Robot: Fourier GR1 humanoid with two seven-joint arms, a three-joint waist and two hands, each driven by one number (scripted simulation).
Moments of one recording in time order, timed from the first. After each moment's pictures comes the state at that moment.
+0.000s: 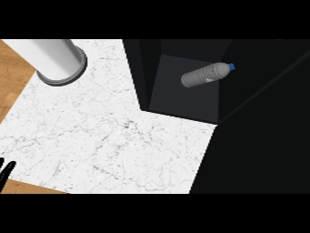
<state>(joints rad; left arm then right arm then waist) 0.44 0.95 -0.38 -1.75 0.90 -0.23 -0.91 0.37 -0.50 0.63 -2.47 -0.04 0.43 -0.04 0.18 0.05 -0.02</state>
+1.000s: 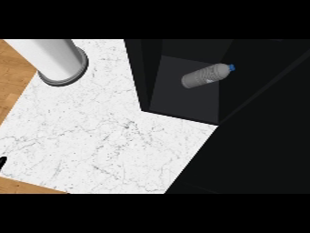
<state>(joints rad) 0.44 0.97 -0.33 -1.75 0.94 -0.26 -0.89 0.20 -0.25 0.51 -2.24 -0.28 0.35 0.06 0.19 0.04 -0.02</state>
